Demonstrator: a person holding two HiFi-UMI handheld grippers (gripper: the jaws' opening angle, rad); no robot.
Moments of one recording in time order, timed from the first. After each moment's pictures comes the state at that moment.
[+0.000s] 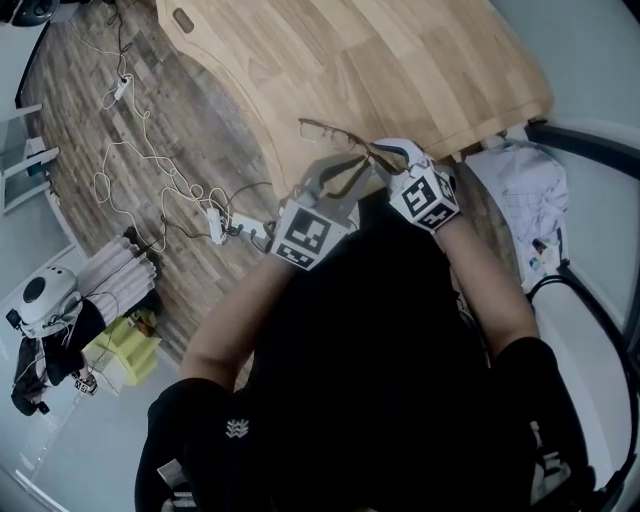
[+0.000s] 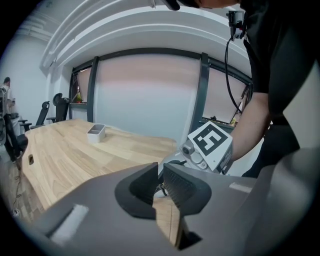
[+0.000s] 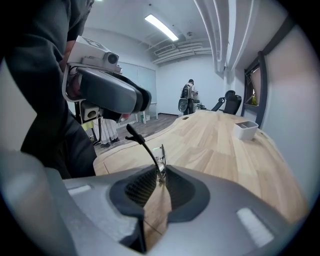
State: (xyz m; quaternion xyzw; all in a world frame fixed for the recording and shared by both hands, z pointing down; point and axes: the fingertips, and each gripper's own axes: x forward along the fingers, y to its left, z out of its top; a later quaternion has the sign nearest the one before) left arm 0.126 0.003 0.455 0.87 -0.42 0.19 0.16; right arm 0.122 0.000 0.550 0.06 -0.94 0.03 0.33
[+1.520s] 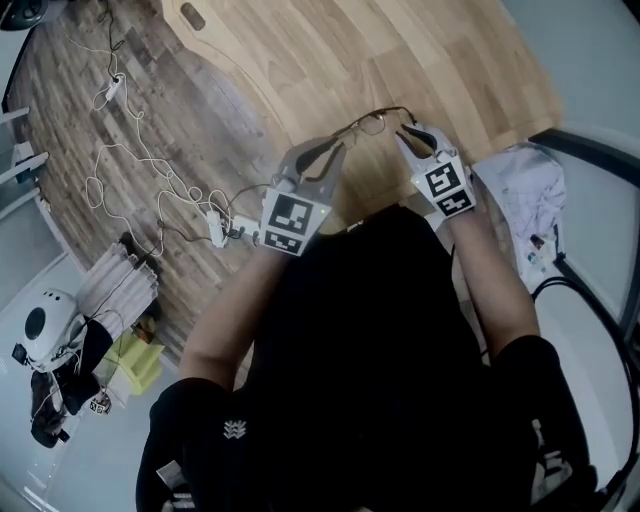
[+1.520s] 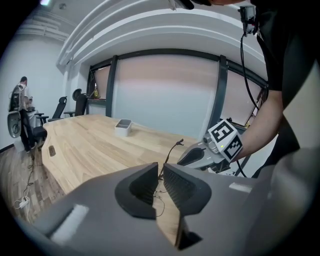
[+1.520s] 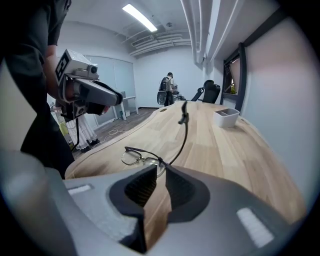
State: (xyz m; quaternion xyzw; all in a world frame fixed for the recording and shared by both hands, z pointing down) left arm -0.008 -0.031 0.479 0.83 -0.48 0.20 0.19; right arm 0.093 -0.067 0.574 0.17 -0.91 0.08 0.36
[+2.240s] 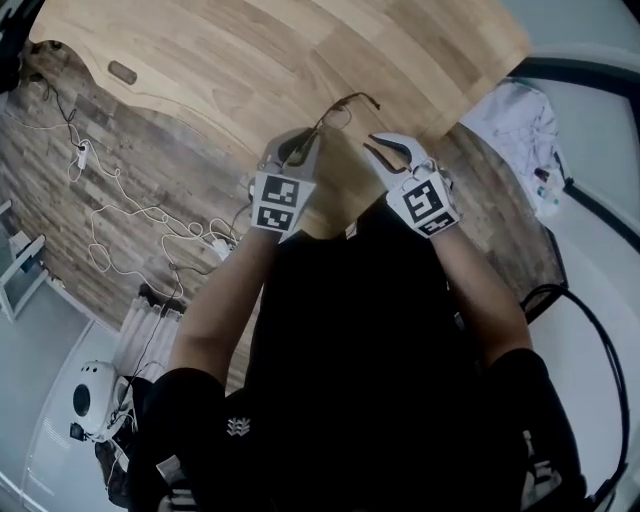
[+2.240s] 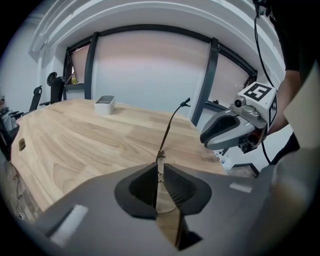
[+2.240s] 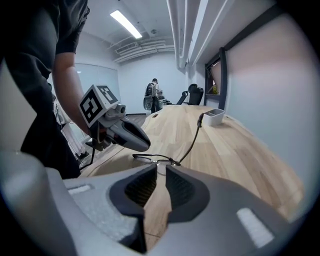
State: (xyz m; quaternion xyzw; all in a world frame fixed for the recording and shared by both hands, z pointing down) left arm 0.008 -0.053 0.582 0.86 -0.37 0.28 0.22; right arm 0.092 -0.026 0.555 0.26 -0.90 0.12 0.32
